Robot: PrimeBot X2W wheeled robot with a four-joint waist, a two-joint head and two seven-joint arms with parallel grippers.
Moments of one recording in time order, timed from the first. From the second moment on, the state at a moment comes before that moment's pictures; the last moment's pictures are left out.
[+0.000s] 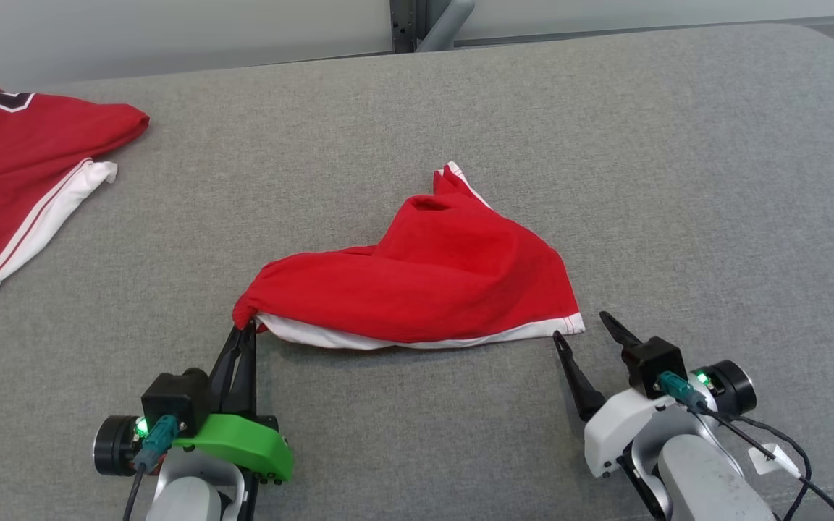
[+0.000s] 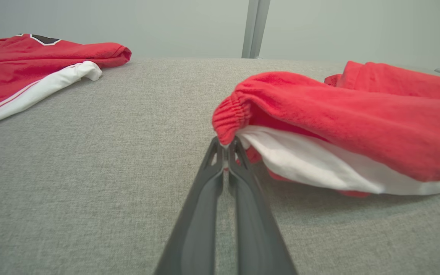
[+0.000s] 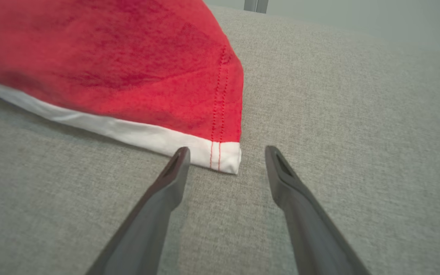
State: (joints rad) left arm -0.18 0.05 -0.13 0.41 -0.18 -0.07 -0.26; right arm -0.29 -0.06 0.21 0.60 0.00 0.13 -0.26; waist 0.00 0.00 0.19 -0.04
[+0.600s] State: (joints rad) left arm -0.20 0.05 -0.15 0.42 -0.20 -0.07 -0.26; right arm -0.40 -0.07 0.27 0.76 0.02 0.13 -0.27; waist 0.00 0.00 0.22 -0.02
